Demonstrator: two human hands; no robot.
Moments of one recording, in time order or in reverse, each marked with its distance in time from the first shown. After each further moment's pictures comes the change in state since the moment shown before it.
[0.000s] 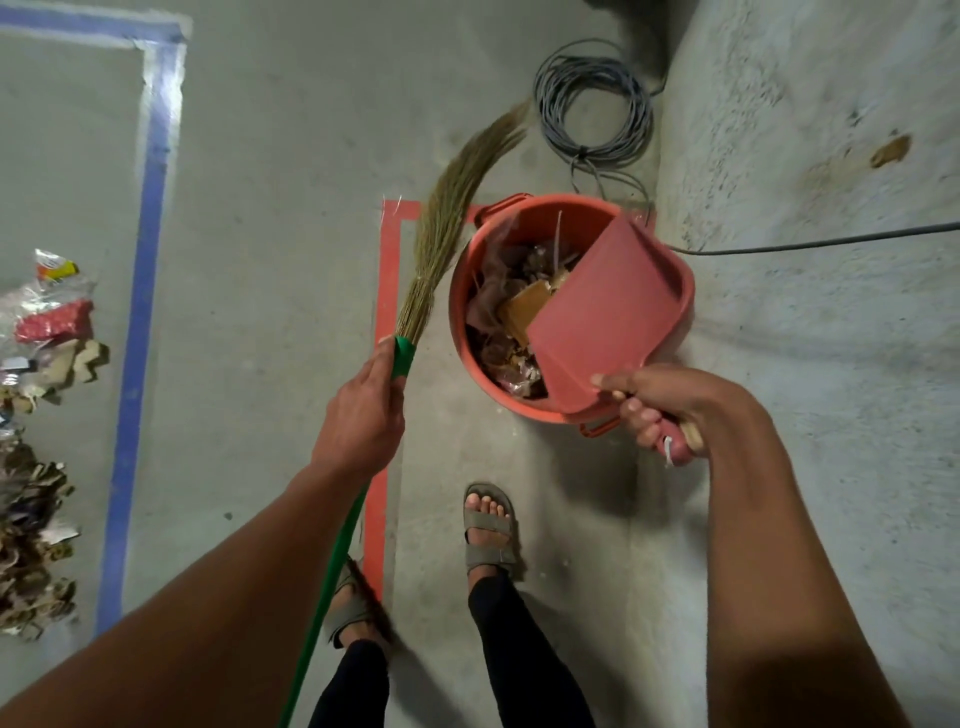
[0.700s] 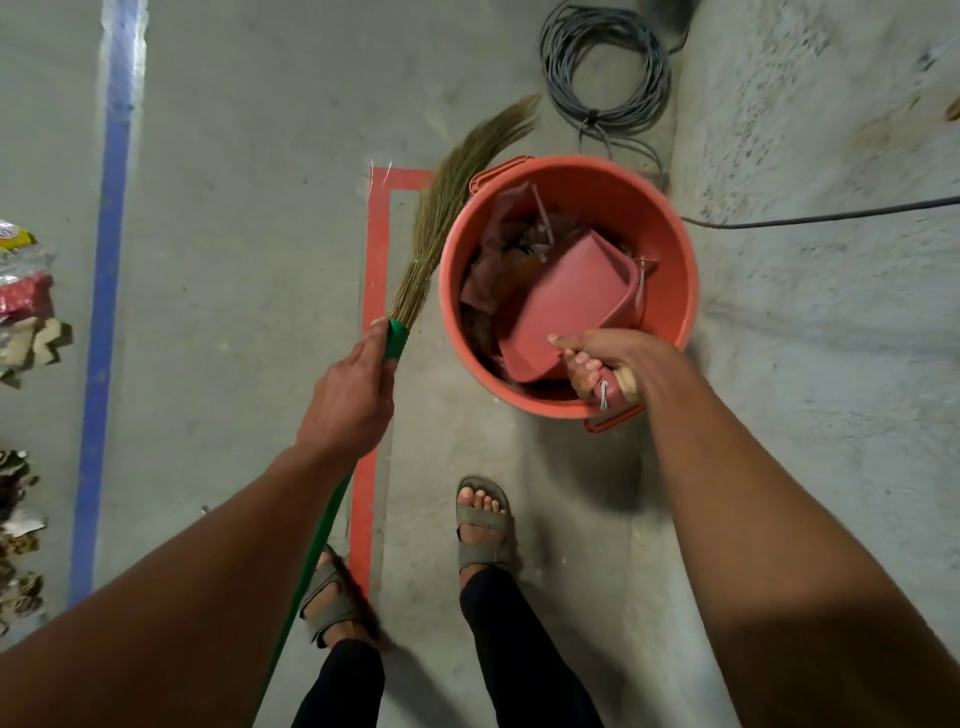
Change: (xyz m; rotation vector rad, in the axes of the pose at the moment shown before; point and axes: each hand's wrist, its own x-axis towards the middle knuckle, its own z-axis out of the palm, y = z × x) left_hand 0.040 -0.027 0.046 0.053 -0.052 -0.016; right_hand 0.143 -0.024 0.009 0.187 -0.135 0.175
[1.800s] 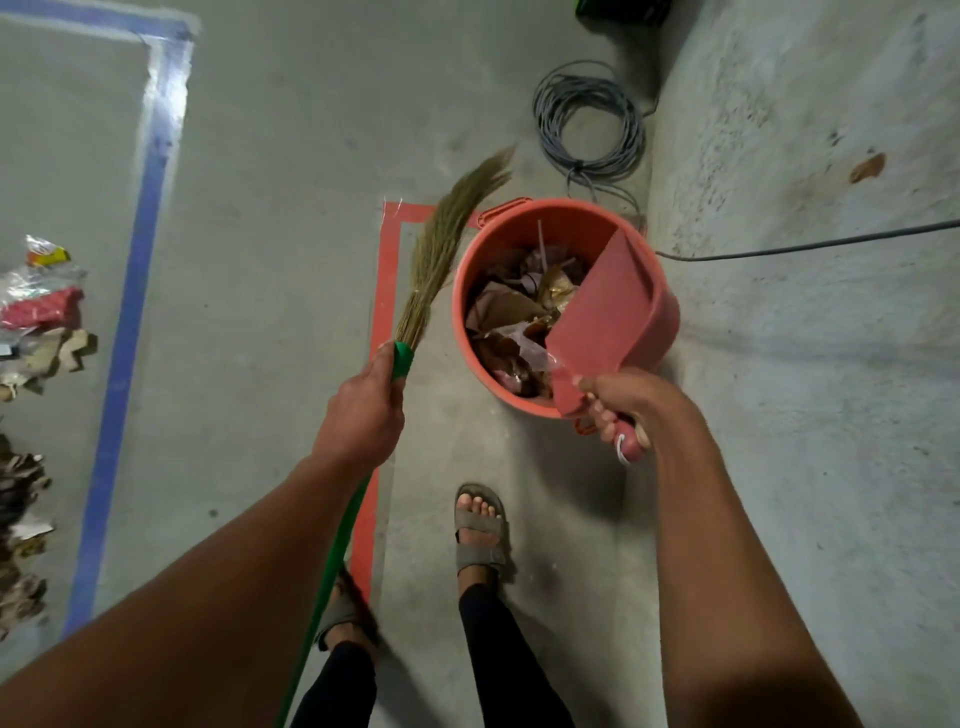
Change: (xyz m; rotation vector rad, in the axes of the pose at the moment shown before) left_hand -0.049 0.009 -0.036 -0.058 0.009 -0.047; right_hand -0.107 0.068 0.037 -0.220 0.357 -0.253
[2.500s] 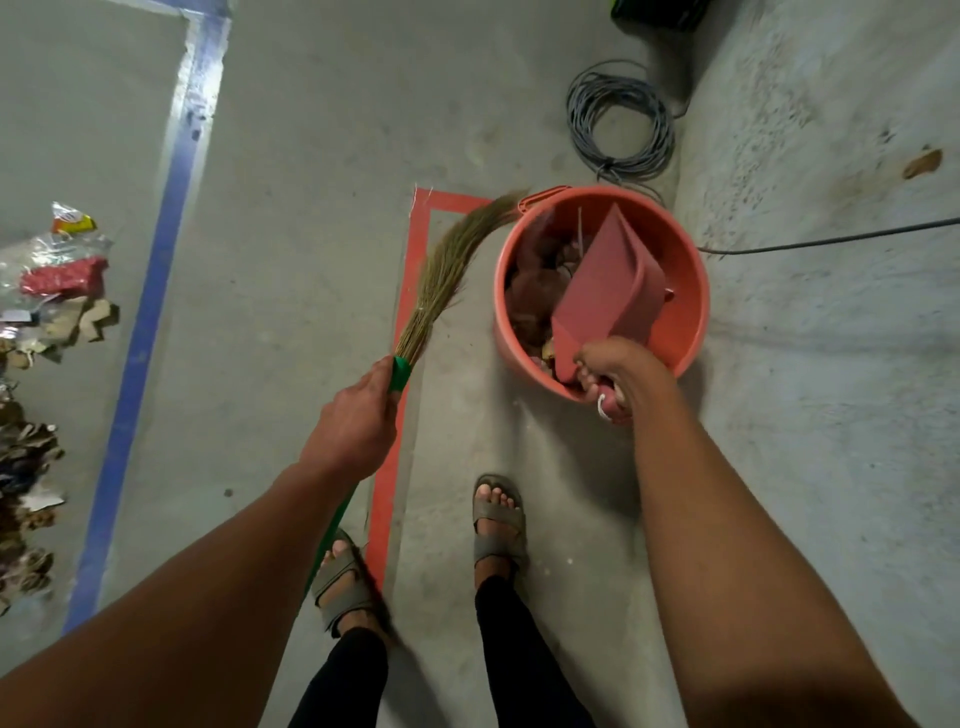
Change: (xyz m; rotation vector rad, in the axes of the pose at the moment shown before) left_hand -0.028 -0.089 -0.001 0.022 -0.073 0.033; right_hand 0.038 -0.018 0.079 -0.131 0.101 -0.039
